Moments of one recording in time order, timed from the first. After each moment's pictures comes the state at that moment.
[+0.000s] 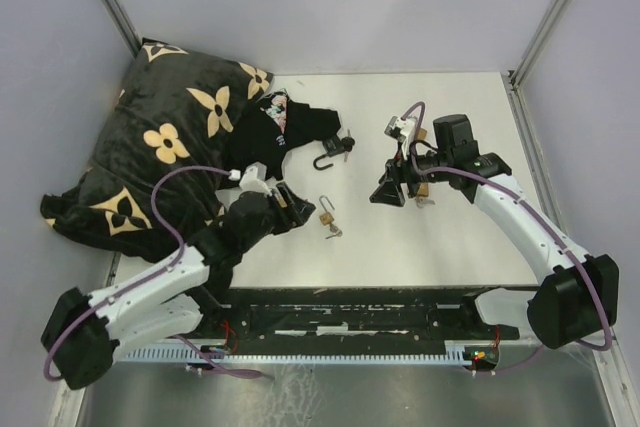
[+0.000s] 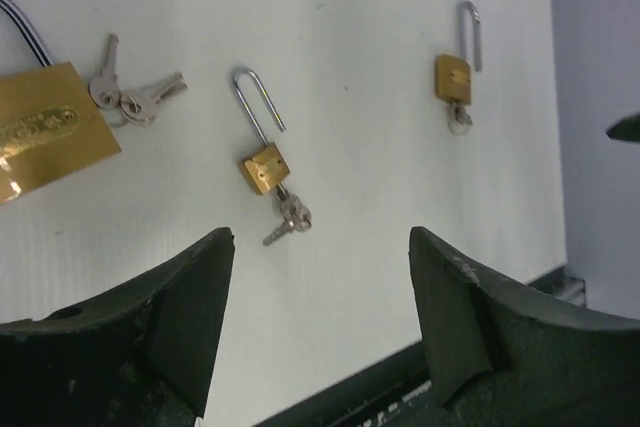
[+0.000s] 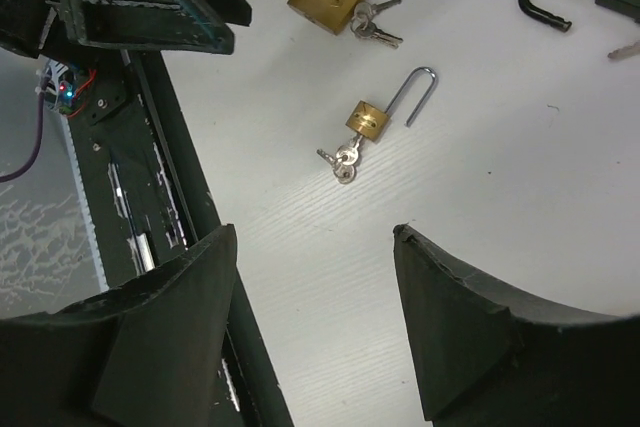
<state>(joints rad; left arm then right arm) -0.73 0.82 0.42 -0.02 -0.13 -0.91 0.33 1.27 1.04 -0.53 -0.85 -0.22</state>
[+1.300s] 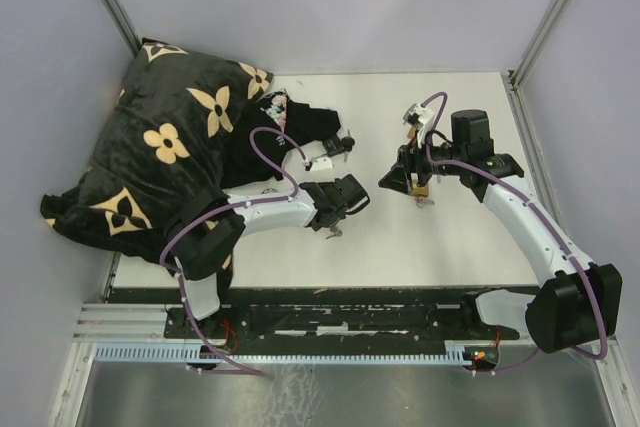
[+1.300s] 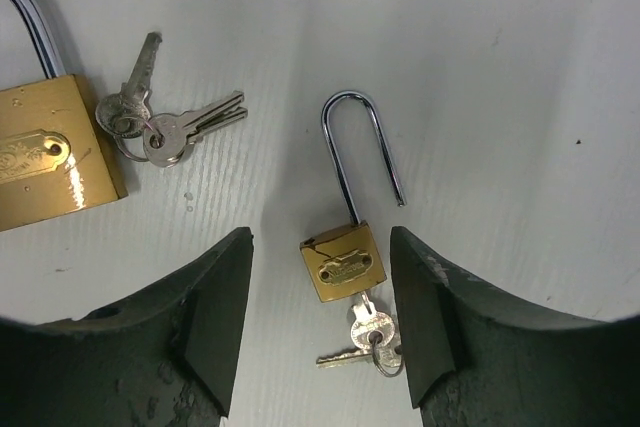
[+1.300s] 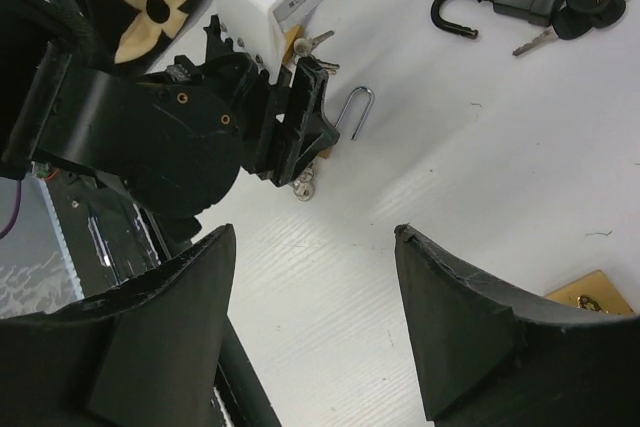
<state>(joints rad) -0.96 1.82 1.16 -0.53 -0.64 -1.03 0.23 1.24 1.04 -0.46 -0.81 -0.11</state>
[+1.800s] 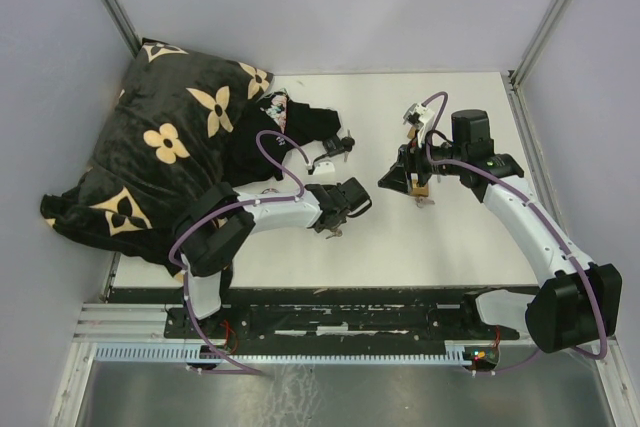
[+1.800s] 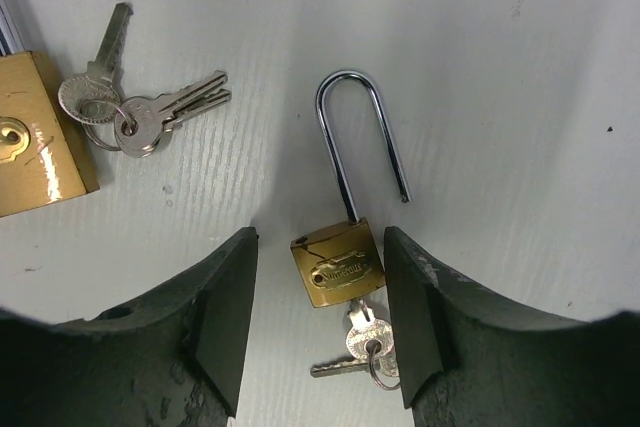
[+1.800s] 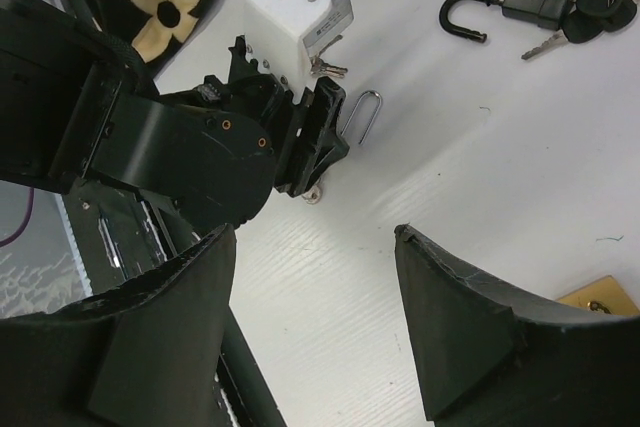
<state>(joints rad) -0.97 1.88 1.17 -0.53 -0.62 -1.05 0.23 1.24 1.03 -0.45 -0.83 -0.10</state>
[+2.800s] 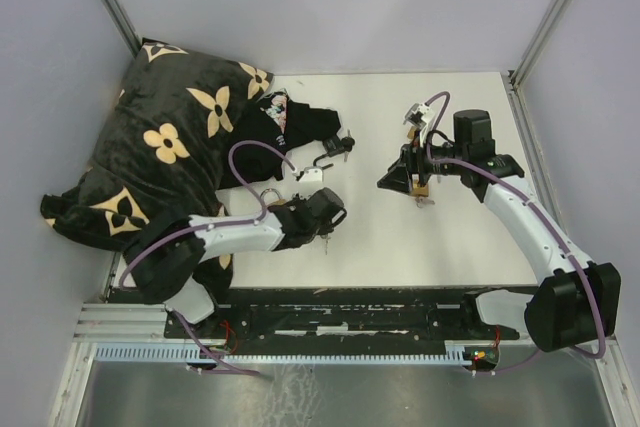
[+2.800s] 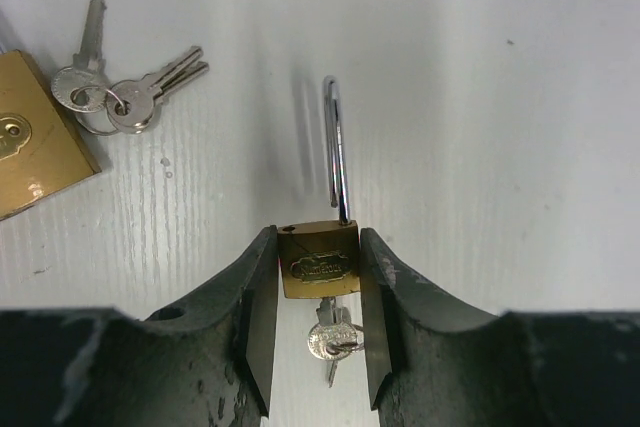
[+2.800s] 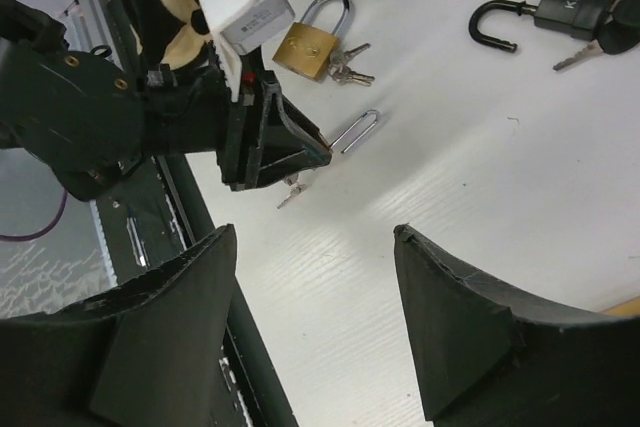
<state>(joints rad) -0.97 1.63 0.89 -0.24 -0.53 -0.90 0.22 1.24 1.02 -0.42 -0.89 -0.07</state>
